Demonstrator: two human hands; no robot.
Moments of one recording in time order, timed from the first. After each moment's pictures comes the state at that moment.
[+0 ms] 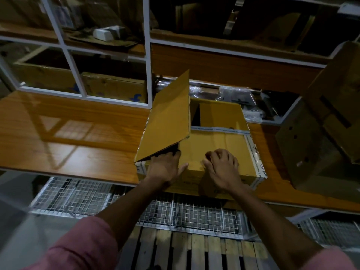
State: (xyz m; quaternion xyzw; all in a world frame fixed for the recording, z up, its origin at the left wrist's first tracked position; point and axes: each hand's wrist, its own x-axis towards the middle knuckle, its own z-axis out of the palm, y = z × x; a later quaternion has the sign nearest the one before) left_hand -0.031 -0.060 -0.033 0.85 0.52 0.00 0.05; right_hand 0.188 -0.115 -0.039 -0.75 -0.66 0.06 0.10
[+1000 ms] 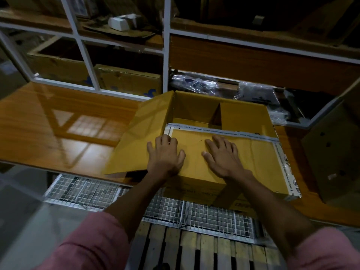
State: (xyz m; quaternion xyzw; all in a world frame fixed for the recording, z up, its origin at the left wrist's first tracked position) left_hand -0.076 0.009 -0.051 0.79 0.60 0.14 0.04; right_hand 0.149 -0.017 -0.045 -0.69 -0.72 0.06 0.02
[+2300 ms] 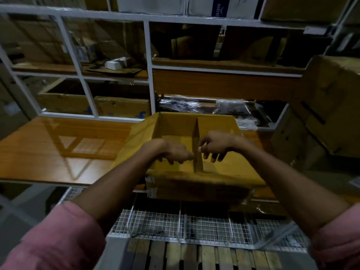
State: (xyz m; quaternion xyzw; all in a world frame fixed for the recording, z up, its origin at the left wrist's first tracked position) left_hand -0.037 -0.097 0.146 0.77 0.48 -0.20 0.36; right_hand 0.145 -0.121 0.143 -0.67 -0.66 0.34 0.01
